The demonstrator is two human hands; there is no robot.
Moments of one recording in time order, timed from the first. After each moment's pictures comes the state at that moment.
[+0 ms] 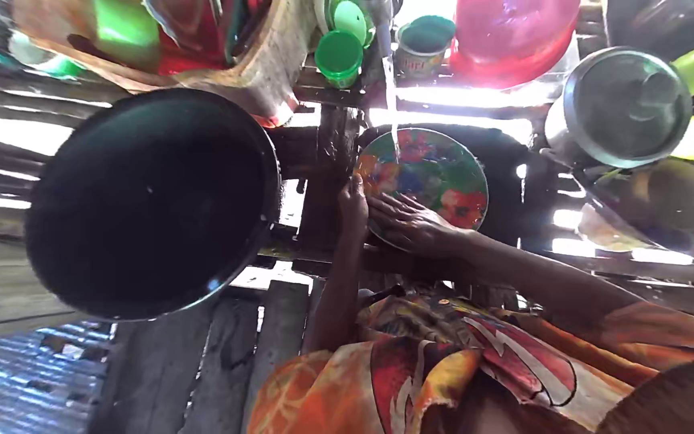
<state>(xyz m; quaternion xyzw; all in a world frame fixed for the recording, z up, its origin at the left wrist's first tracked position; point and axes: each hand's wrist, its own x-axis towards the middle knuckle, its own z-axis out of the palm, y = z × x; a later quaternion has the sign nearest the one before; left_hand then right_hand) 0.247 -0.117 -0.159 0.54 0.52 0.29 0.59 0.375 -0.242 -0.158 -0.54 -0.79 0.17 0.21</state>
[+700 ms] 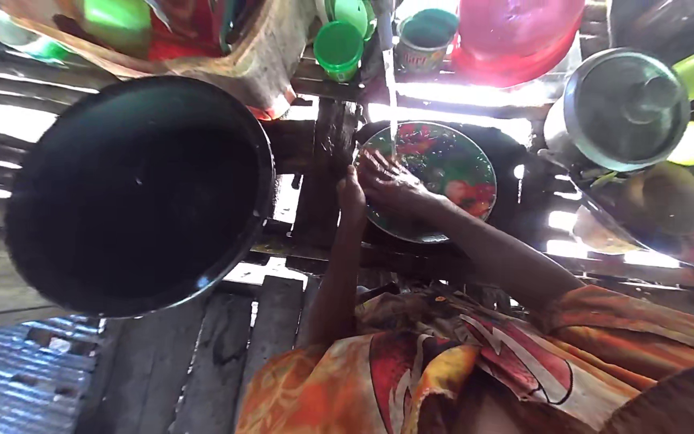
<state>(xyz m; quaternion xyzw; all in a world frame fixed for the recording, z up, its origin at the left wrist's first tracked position) 0.261 -0.113 -0.145 0.51 0.54 0.29 0.61 0.377 -0.171 -0.150 -0.64 -0.72 0.19 0.18</state>
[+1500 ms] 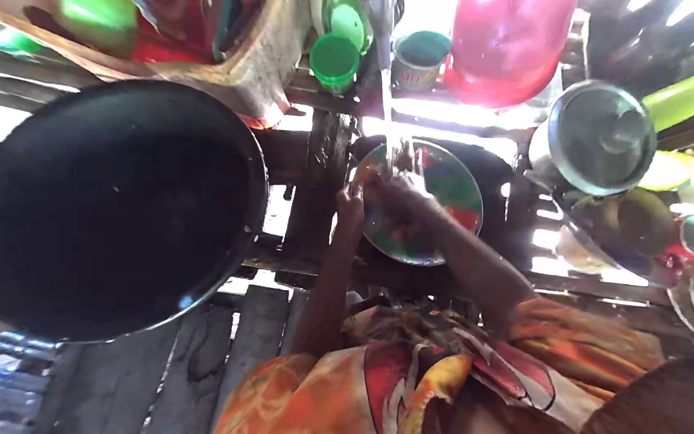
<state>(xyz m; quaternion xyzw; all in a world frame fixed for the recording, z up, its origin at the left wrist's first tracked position) 0.266 -0.105 -0.158 0.57 0.50 0.25 0.60 0.396 -0.147 -0.132 -0.79 -0.57 0.22 0.03</state>
